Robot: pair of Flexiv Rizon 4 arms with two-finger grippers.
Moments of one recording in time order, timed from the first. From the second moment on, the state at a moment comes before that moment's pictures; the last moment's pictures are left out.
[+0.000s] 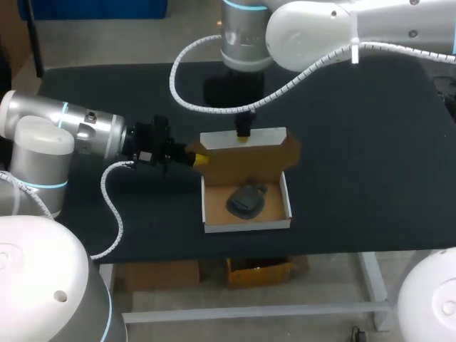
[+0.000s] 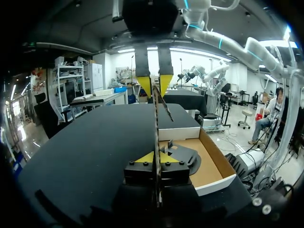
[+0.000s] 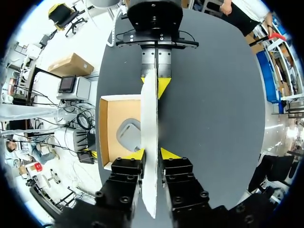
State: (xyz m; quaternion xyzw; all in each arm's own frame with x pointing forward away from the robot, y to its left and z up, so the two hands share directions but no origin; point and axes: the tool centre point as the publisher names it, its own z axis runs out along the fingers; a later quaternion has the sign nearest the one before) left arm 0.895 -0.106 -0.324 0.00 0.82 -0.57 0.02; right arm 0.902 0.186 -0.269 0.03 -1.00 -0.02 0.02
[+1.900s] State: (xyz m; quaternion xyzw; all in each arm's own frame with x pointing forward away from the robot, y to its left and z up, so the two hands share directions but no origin) left arm 0.895 -0.107 -0.324 0.00 0.82 -0.57 0.02; right arm 0.960 0.135 -0.207 -0.25 -0.96 -0.08 0.03
